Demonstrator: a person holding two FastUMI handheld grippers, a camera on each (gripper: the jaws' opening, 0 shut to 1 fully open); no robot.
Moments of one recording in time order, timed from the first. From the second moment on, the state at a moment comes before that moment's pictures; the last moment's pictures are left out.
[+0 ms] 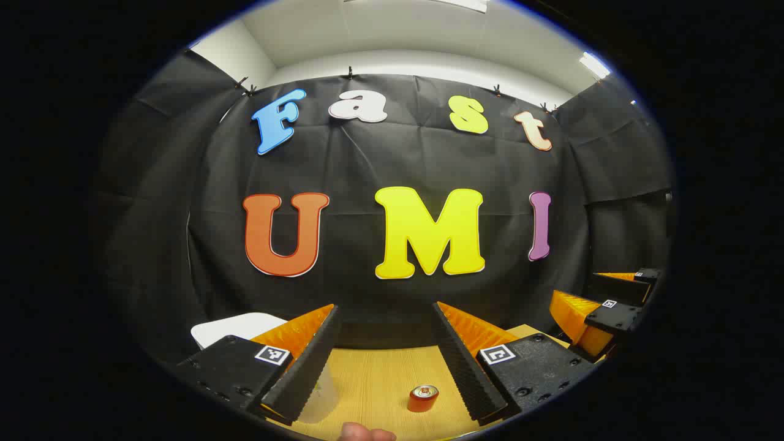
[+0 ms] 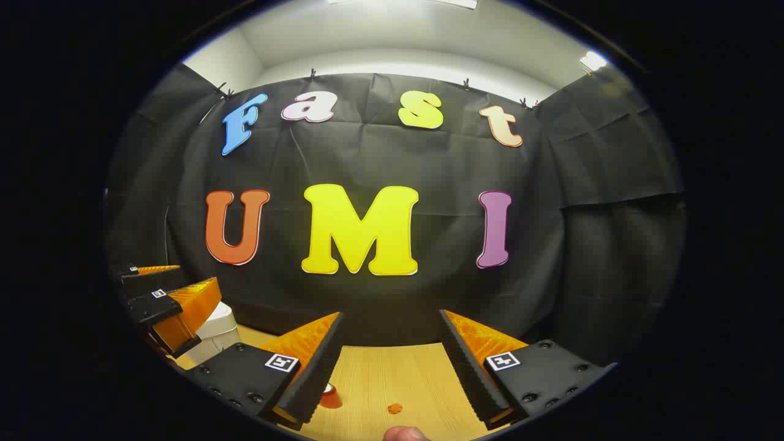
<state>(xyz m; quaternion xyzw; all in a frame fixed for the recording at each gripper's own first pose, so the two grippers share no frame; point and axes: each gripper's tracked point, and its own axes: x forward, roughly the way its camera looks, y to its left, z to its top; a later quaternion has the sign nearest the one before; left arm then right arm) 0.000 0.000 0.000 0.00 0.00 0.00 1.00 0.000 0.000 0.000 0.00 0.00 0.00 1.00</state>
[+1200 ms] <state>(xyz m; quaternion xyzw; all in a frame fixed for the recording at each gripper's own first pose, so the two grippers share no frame) 0.013 -0.022 -0.006 0.00 0.01 -0.01 1.00 0.015 -0.025 0.000 0.00 -0.01 -0.01 1.00</state>
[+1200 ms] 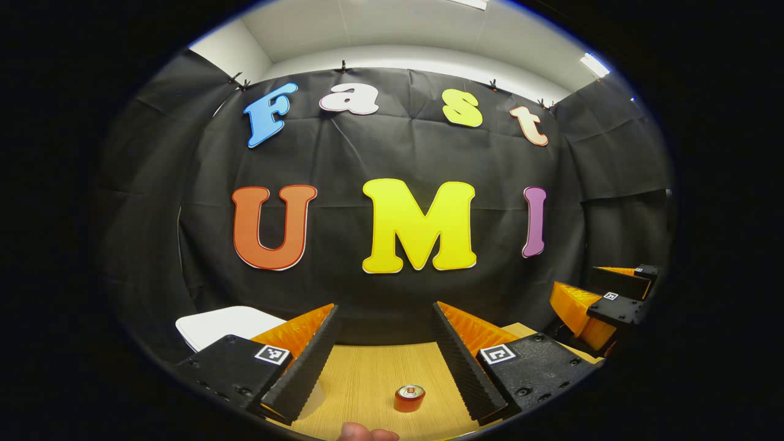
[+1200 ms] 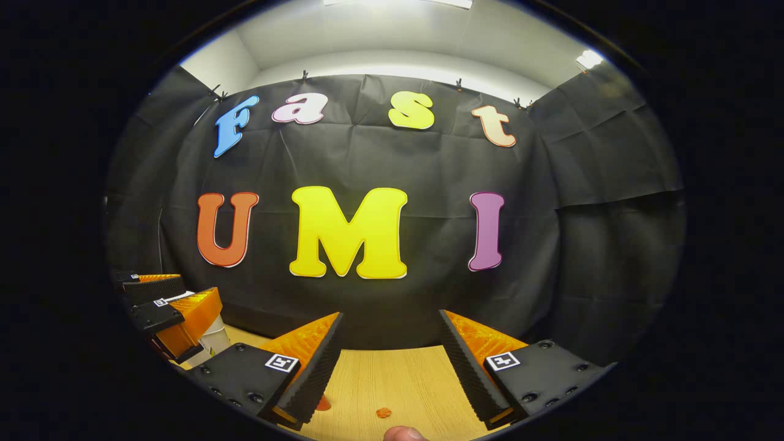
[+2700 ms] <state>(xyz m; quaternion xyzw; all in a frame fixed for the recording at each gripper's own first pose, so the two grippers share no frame) 0.045 0.164 -0.053 -0.03 0.11 0.22 0.97 0.047 -0.002 0.012 -0.02 0.00 0.04 1.00</state>
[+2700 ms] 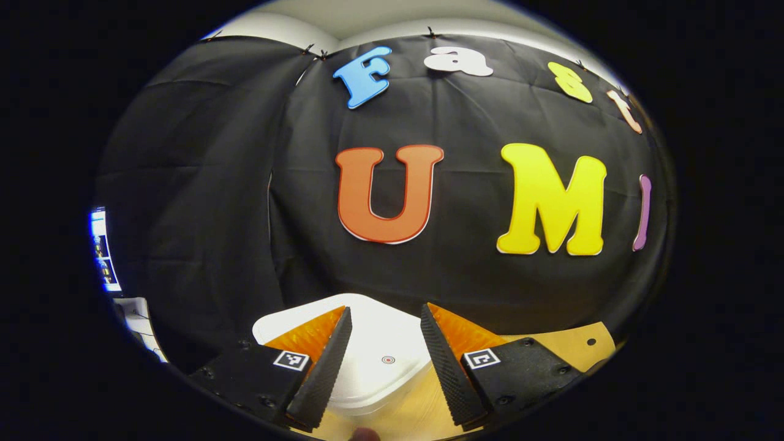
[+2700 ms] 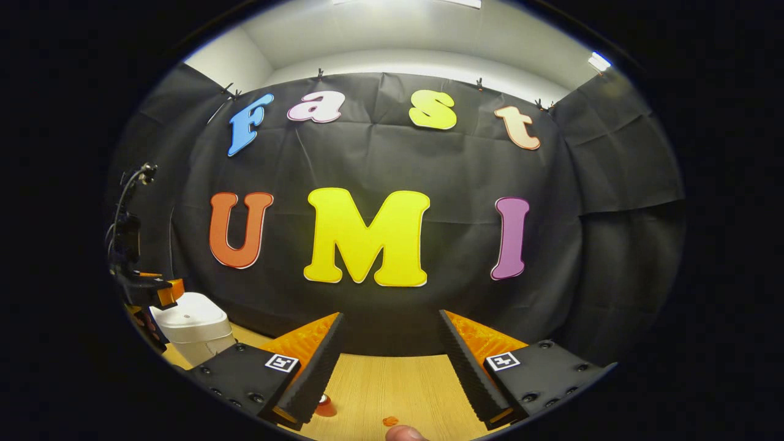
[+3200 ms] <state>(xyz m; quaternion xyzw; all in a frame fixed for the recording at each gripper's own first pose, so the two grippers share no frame) 0.055 0.181 -0.109 -0.08 0.19 0.27 0.94 0.055 -0.023 0.007 -0.01 0.01 0.02 1.00</state>
